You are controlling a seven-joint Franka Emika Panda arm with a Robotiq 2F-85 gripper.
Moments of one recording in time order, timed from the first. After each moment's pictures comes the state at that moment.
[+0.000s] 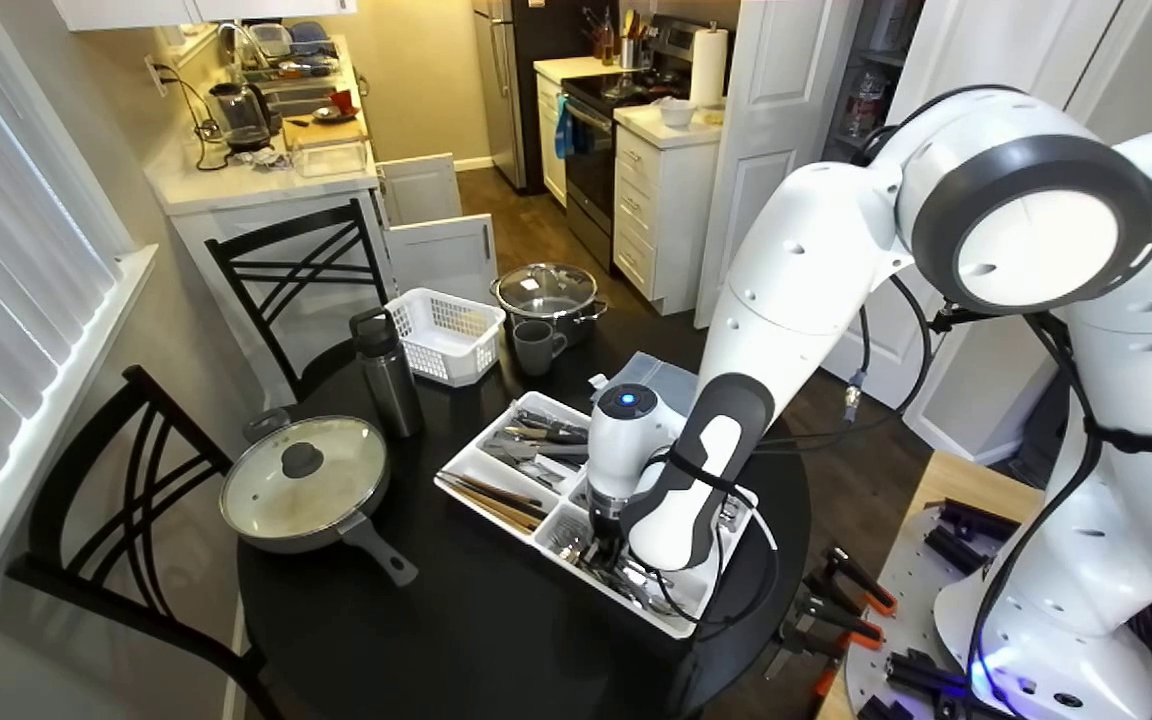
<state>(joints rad) 0.40 0.58 0.02 -2.34 0.14 2.96 0.27</state>
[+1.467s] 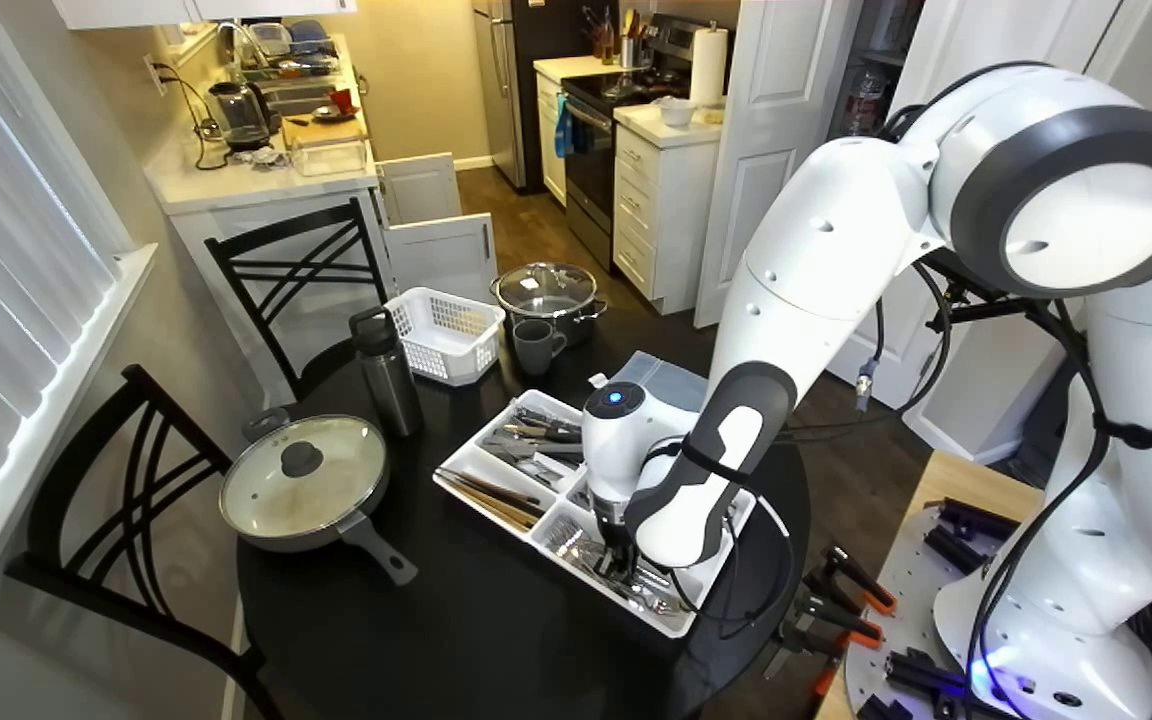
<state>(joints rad) 0.41 0.52 0.02 -2.36 0.07 2.79 0.27</state>
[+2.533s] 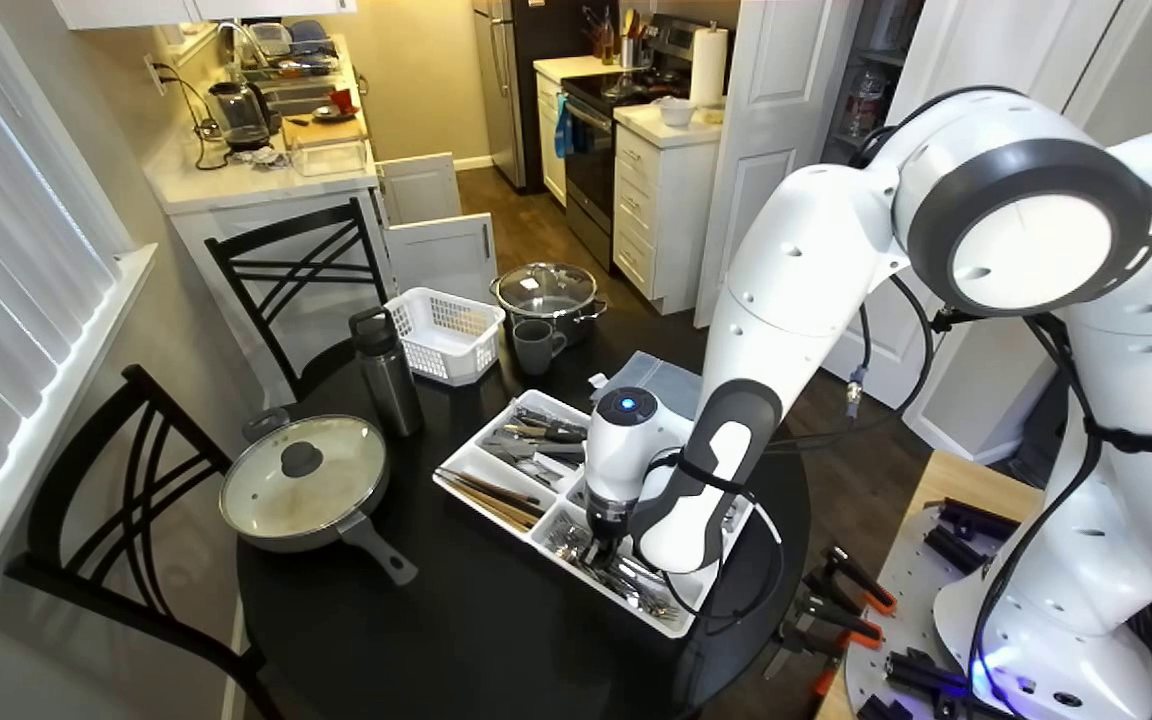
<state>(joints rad) 0.41 0.59 0.00 -2.34 0.03 2.99 0.27</state>
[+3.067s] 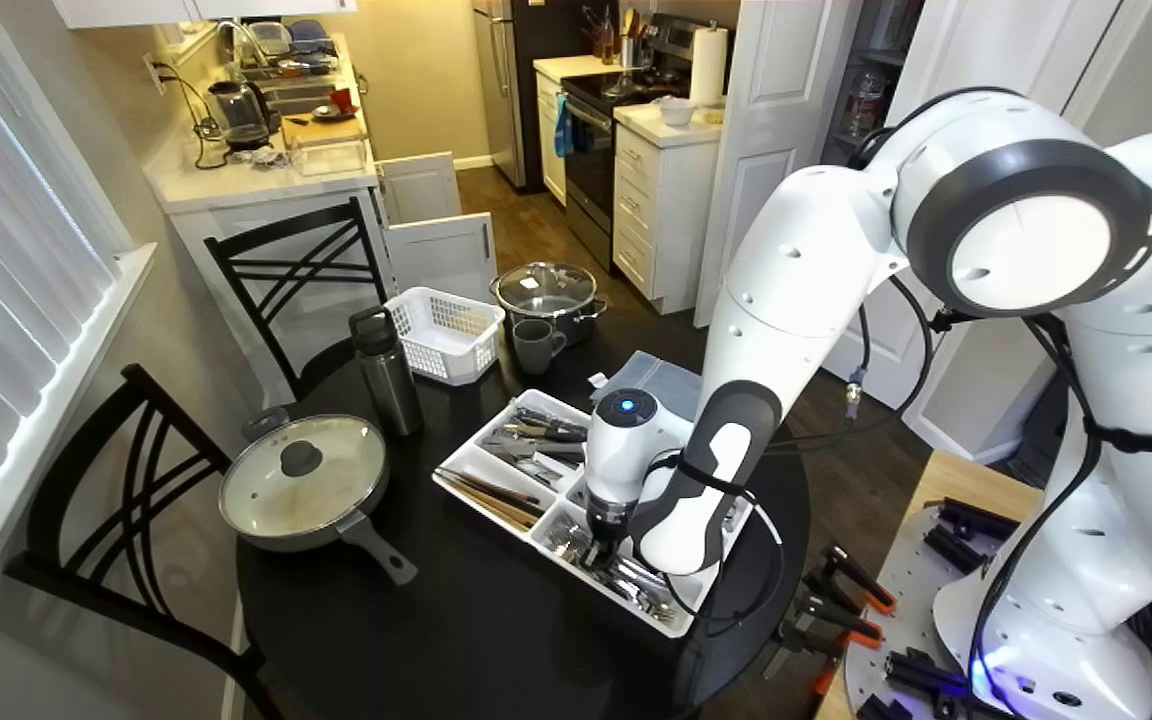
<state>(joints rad) 0.41 0.59 0.00 -2.34 0.03 2.99 0.26</state>
